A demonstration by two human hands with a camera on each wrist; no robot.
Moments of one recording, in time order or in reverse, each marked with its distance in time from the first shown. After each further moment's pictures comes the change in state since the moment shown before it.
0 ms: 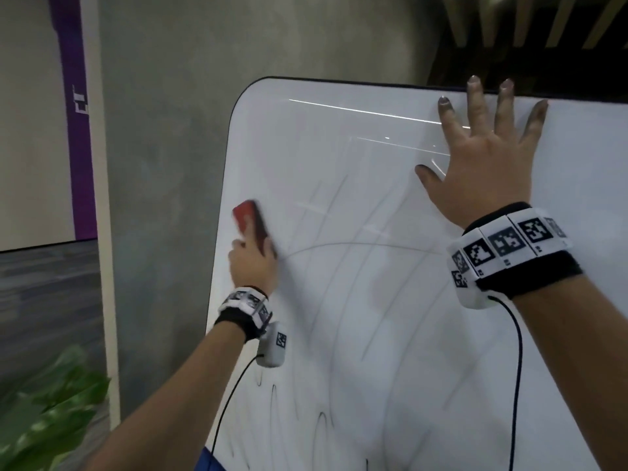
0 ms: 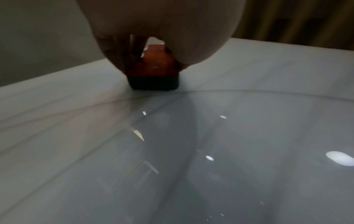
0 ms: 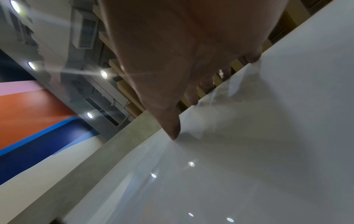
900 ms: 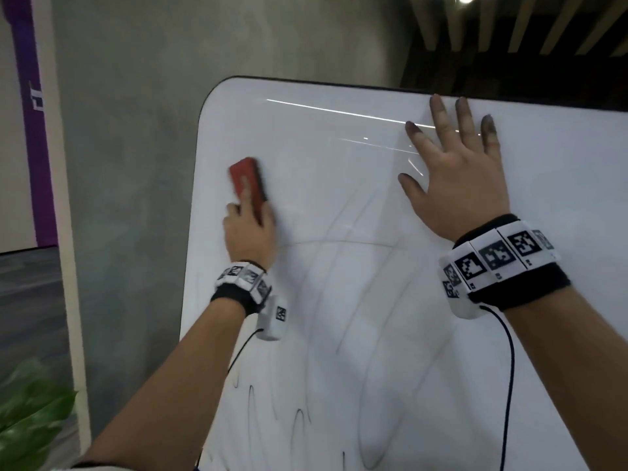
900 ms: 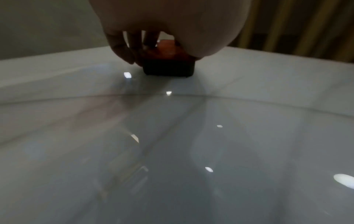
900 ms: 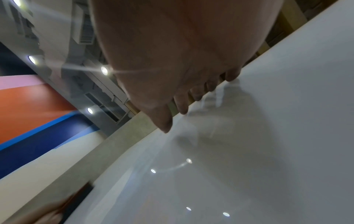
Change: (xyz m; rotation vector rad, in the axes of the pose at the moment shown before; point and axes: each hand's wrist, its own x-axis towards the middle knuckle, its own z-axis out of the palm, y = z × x) left_hand 0.011 0.074 0.002 -0.113 0.096 0.167; right_hand -0.021 0.025 -0.005 0.102 -0.028 -0.100
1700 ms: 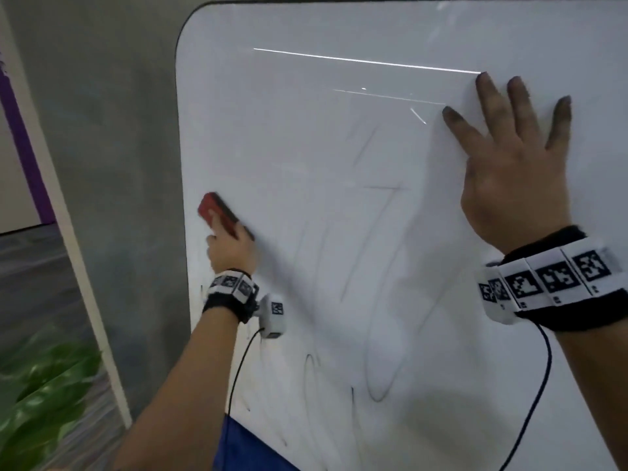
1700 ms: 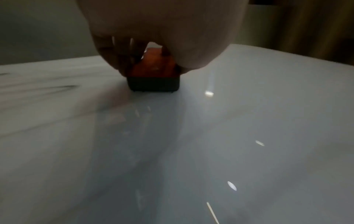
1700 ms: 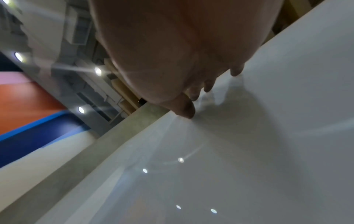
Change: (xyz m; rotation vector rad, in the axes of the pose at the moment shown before) left_hand -0.072 -0.074 -0.004 0.081 -0.162 -0.488; right_hand -0.084 0.021 -0.003 -0.015 -0.012 0.064
